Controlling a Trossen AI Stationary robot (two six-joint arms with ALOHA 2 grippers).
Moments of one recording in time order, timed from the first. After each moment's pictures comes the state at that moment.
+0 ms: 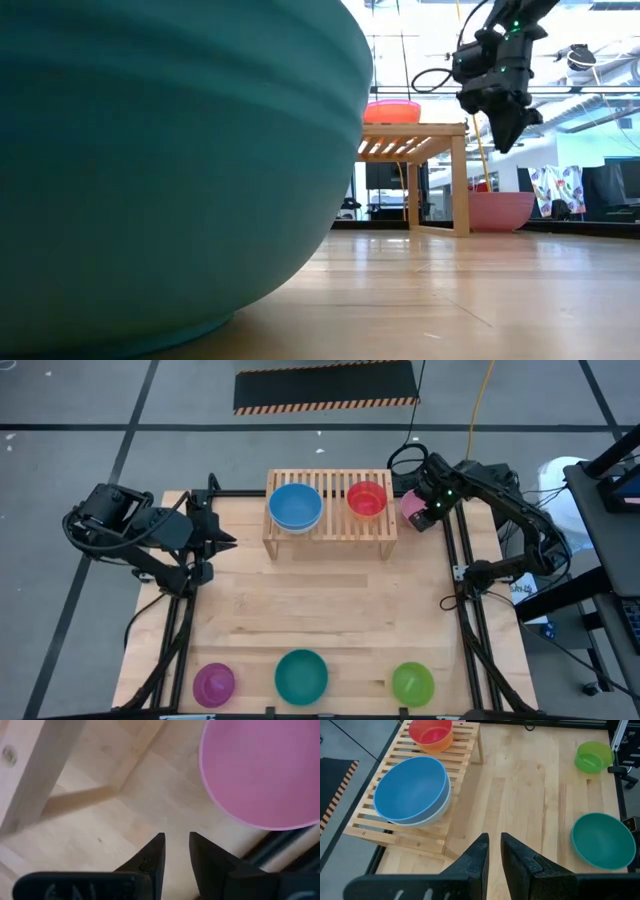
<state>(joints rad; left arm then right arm) -0.28 1.32 2.04 -1.57 -0.37 -0.32 -0.96 1.32 1.12 -1.25 -0.19 0.00</state>
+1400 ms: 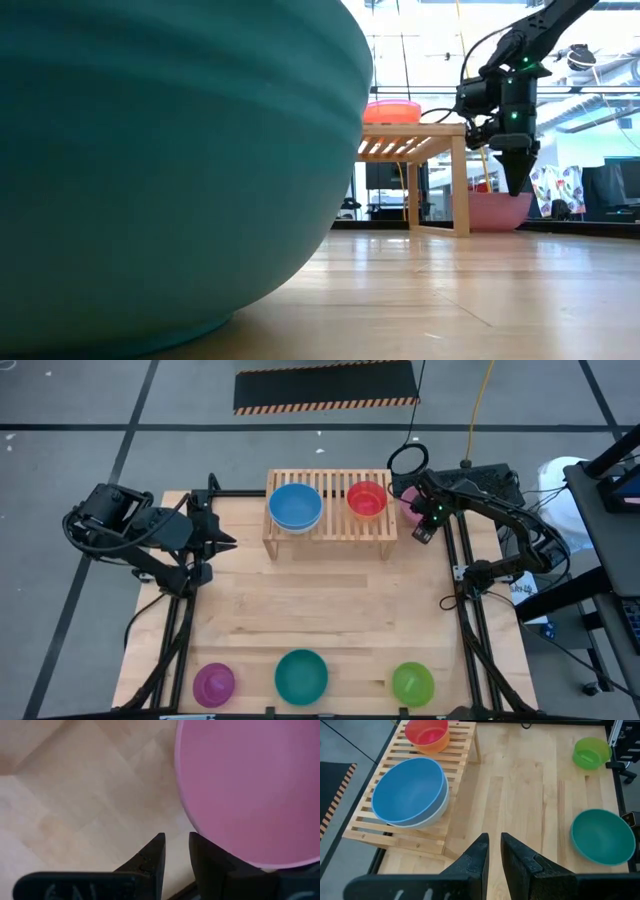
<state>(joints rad) -0.28 1.32 2.04 -1.57 -0.36 -0.29 -0.98 1.34 0.85 -0.94 0.03 -0.31</state>
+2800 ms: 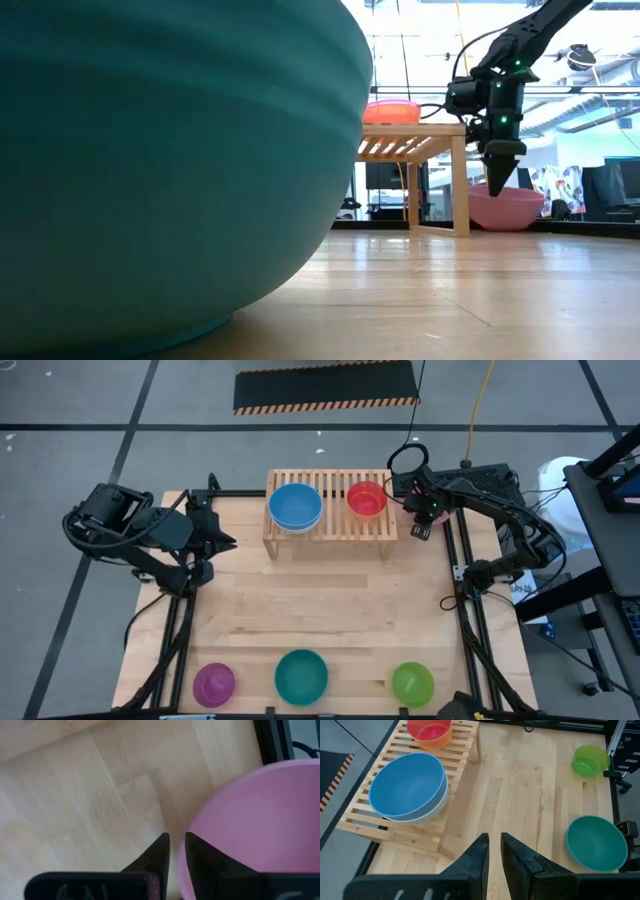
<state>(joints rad) -0.28 1.32 2.04 -1.57 -0.36 -0.36 -0.95 1.39 0.88 -0.82 0.05 -0.57</state>
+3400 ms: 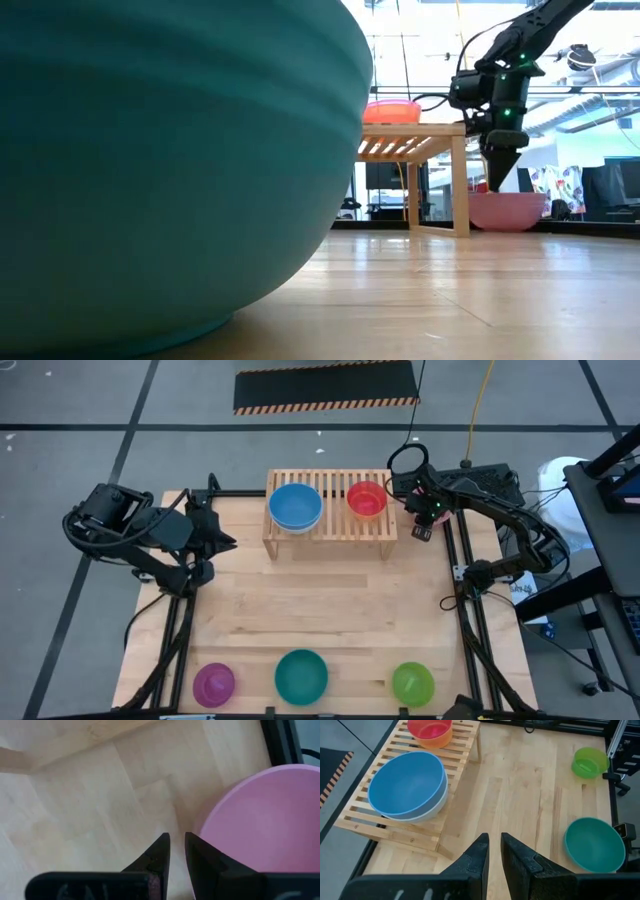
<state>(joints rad) -0.28 1.32 2.04 -1.57 -0.36 -0.38 -0.96 1.34 0.88 -0.85 -0.02 -0.56</state>
